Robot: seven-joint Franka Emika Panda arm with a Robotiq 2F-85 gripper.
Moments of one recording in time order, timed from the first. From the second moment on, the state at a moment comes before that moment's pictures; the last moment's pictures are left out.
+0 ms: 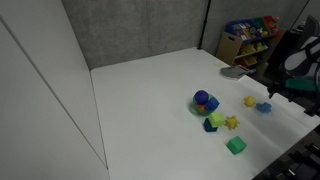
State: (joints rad) arm -0.29 0.50 -0.28 -2.27 0.14 2.71 0.23
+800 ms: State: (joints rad) arm -0.32 0.76 -0.24 -2.12 0.21 2.86 0.23
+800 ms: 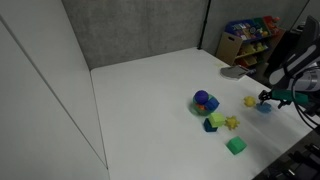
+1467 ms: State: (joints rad) arm -0.38 0.81 -0.16 -2.09 0.21 2.89 0.23
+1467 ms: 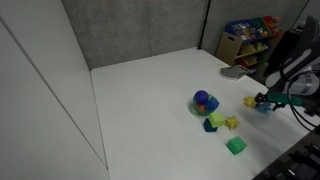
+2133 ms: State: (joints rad) arm -0.38 0.81 -0.15 -2.09 0.21 2.90 0.22
